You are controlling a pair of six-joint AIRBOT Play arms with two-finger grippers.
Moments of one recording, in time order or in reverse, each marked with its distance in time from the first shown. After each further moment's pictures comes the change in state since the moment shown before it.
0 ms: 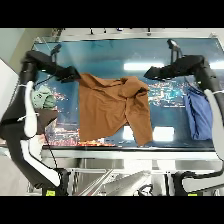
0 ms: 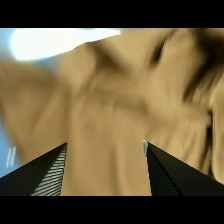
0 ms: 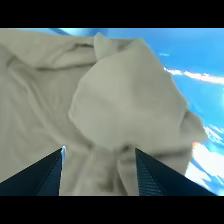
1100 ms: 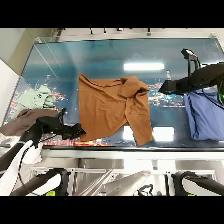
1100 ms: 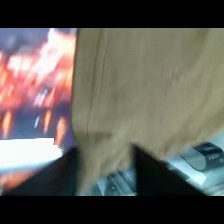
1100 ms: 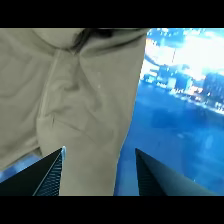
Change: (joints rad) left arm -0.025 0.657 -1.397 -0.114 -0.429 0.027; right arm -0.049 0.299 -0.248 -0.175 -0.190 0.064
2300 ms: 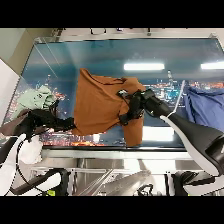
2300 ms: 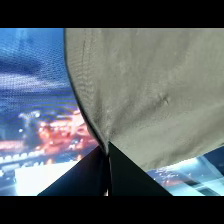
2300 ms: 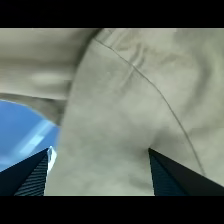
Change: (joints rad) left arm 0.128 -0.029 0.116 0.097 0.023 0.133; right arm 0.589 -0.339 -0.039 -0.250 0.103 0.132
